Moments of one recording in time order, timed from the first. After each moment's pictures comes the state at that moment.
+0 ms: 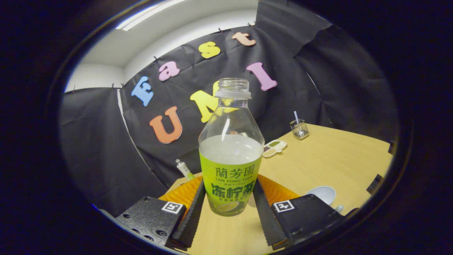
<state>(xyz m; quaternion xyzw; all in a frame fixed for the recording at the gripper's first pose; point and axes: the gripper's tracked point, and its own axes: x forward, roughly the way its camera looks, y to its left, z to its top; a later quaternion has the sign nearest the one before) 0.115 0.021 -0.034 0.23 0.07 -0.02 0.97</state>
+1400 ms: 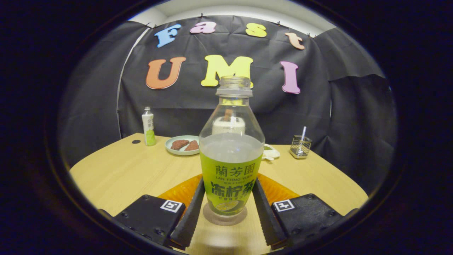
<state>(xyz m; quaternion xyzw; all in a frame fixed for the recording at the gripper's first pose) 0.246 0.009 -0.124 -0.01 0.15 -0.07 0.99</state>
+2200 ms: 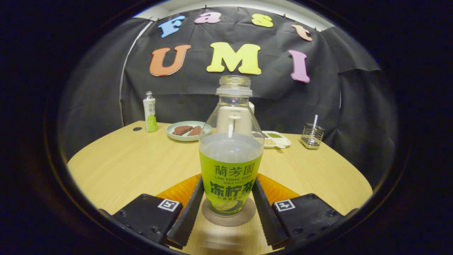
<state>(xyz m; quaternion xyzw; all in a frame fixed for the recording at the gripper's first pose) 0.269 0.004 -0.164 -0.02 0.20 -0.06 0.98</state>
